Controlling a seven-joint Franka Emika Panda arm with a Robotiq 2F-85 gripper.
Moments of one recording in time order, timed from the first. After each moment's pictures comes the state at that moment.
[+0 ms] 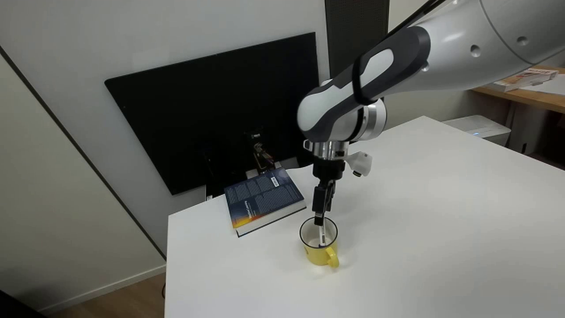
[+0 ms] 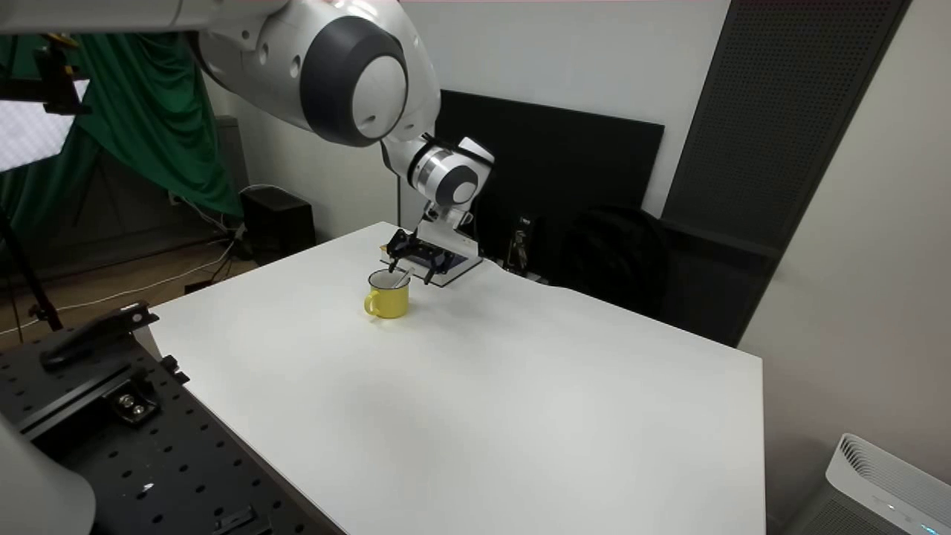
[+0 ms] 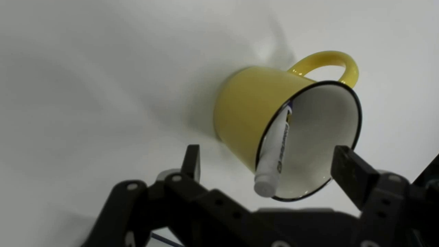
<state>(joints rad) 0.11 1.47 0.23 -0.81 0.18 2.08 -0.79</state>
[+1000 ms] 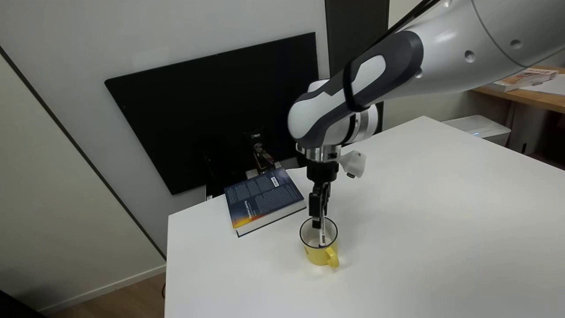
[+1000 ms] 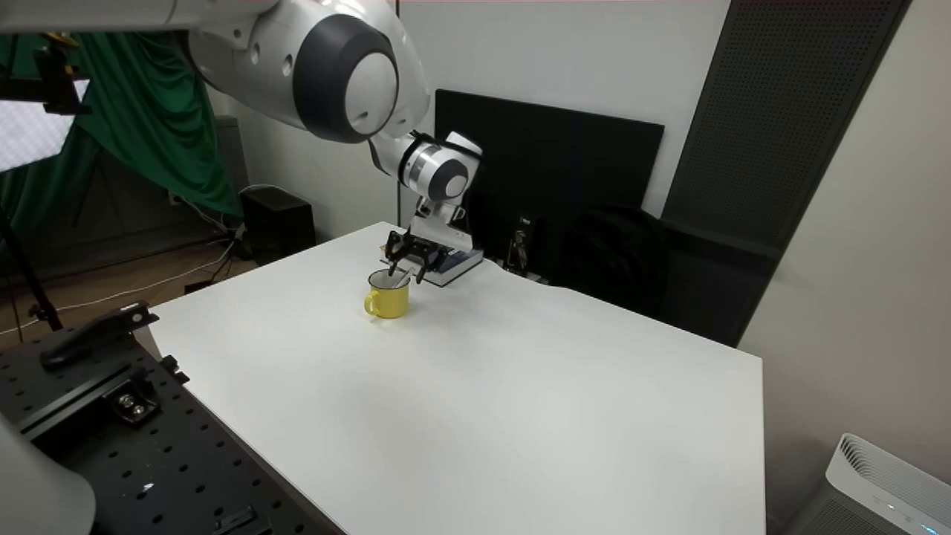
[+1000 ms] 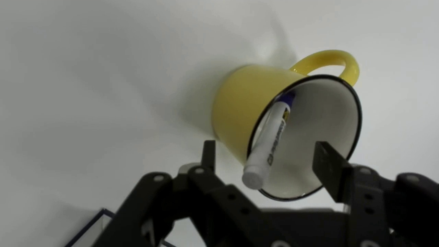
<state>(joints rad) 0.15 1.47 0.21 -0.80 0.12 2.08 -0.75</state>
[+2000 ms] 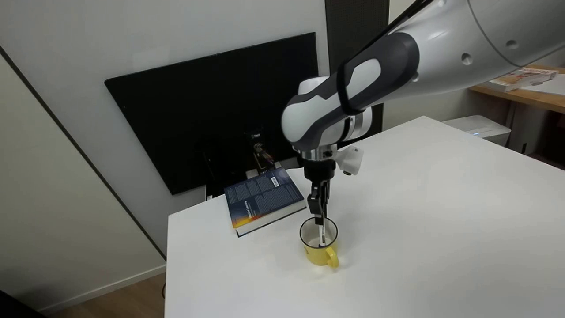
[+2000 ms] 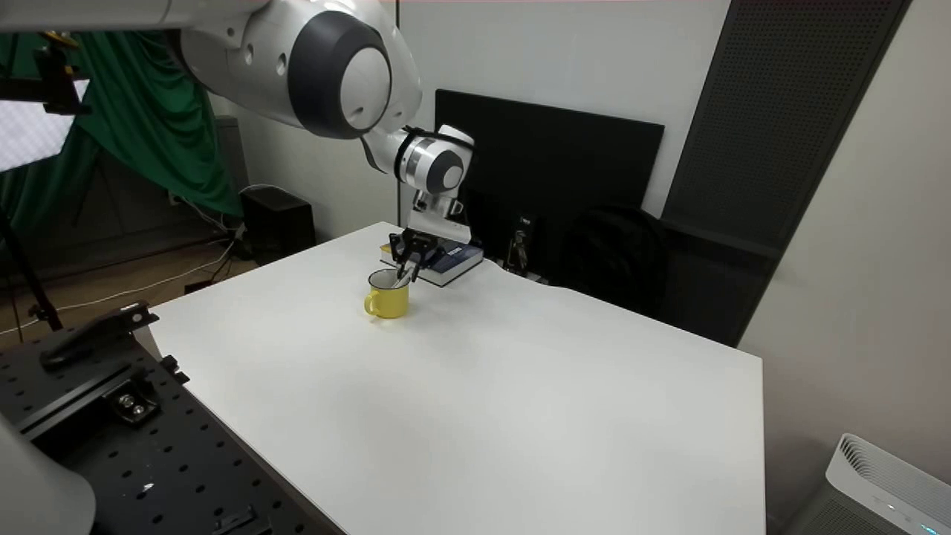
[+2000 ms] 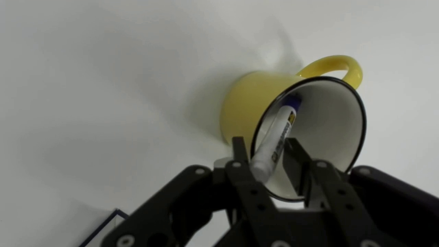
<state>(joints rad) 0.18 1.47 0.18 -0.77 0.07 2.05 -0.68</state>
